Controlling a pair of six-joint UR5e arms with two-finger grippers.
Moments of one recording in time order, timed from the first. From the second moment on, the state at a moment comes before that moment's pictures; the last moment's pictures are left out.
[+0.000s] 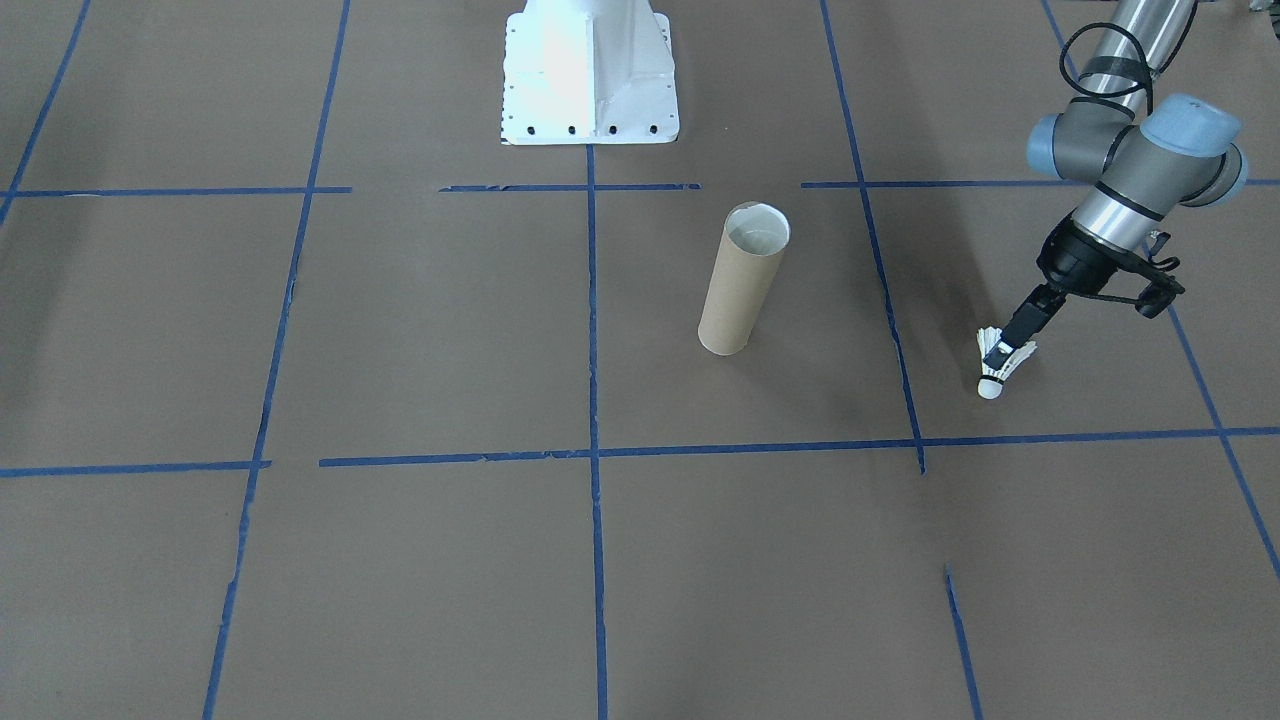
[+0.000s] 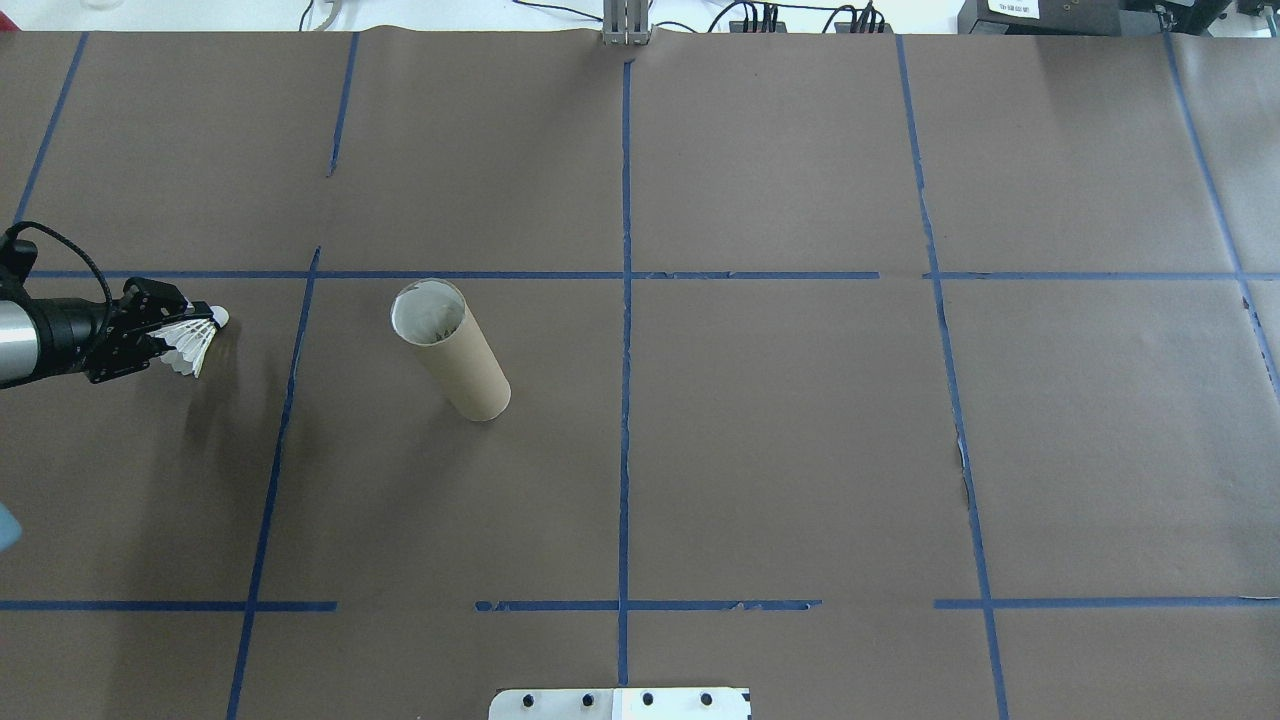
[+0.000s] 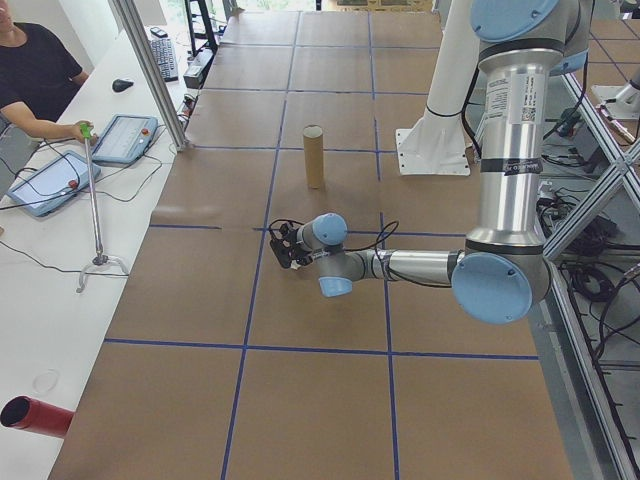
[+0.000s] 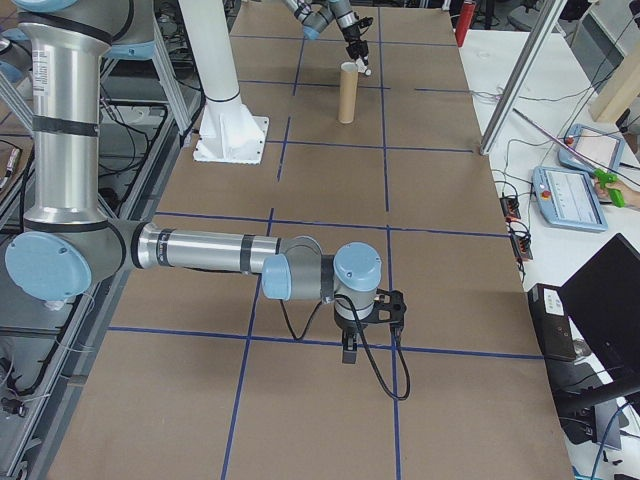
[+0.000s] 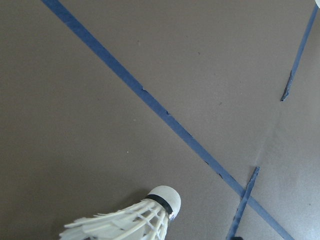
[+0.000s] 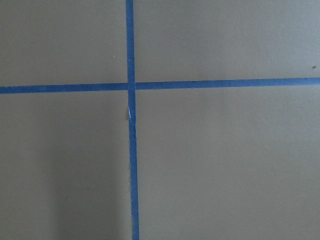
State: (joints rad) left arm -0.83 -1.56 -1.44 -2.95 -1.87 -1.87; right arm 1.56 -1.66 1.62 -1.49 2.30 0.08
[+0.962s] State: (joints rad) left arm -0.97 -1.56 -1.51 -2.97 -2.24 -1.81; right arm 1.56 -1.66 1.62 -1.49 2.30 0.08
